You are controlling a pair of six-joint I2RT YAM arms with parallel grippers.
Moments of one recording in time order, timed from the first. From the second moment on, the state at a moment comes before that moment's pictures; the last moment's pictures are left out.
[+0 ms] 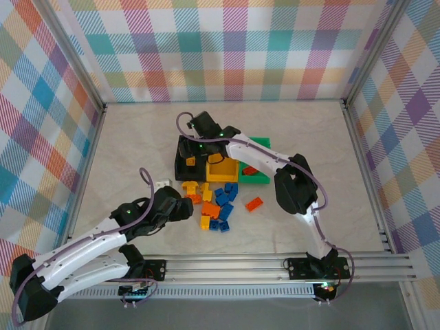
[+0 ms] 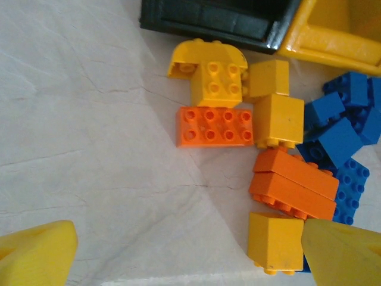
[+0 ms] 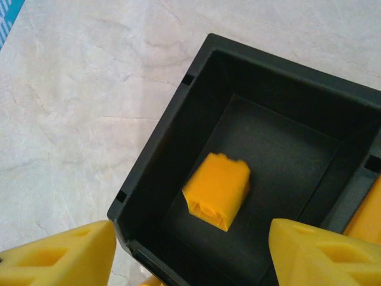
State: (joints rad) left arm -0.84 0.85 0.62 -0.76 -0.31 -0.85; right arm 0.81 2.18 1.93 -0.58 -0.08 0.42
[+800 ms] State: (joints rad) left arm -1.06 1.29 0.62 -0.49 -0.19 -0.76; right arm 0.80 1.48 1.17 -0.42 0.01 0.49
